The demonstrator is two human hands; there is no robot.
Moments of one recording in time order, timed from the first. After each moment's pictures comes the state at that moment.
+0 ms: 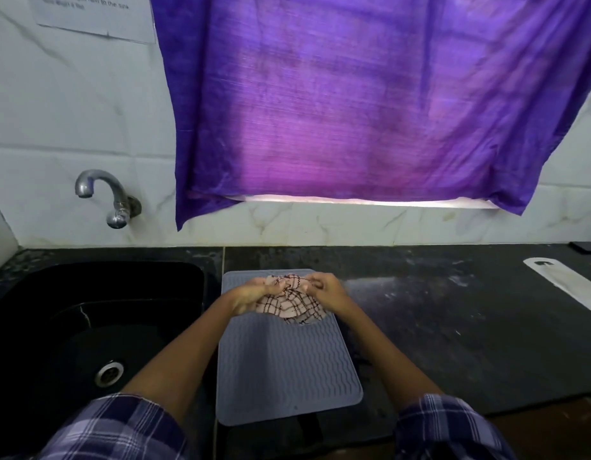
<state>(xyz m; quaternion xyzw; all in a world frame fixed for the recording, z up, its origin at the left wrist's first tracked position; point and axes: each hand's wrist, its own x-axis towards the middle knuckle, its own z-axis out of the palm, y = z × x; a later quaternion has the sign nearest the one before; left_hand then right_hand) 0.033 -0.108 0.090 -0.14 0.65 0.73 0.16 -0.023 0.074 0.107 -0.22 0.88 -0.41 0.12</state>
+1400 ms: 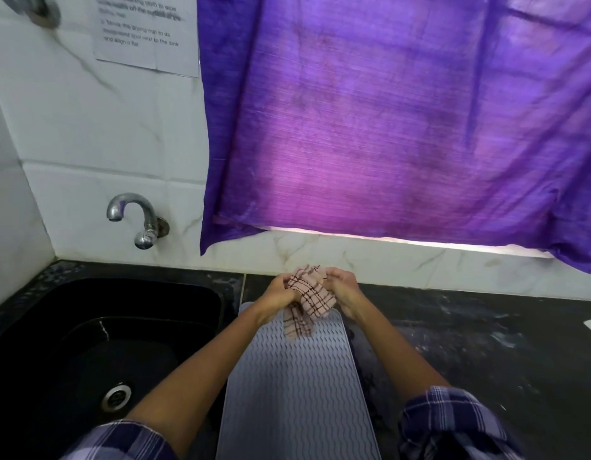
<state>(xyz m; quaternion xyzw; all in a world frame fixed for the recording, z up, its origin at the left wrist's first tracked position) -0.021 -0.114 0.135 -0.18 0.71 0.68 -0.03 -0.108 0.017 0.147 -0.08 0.74 -0.63 0.22</state>
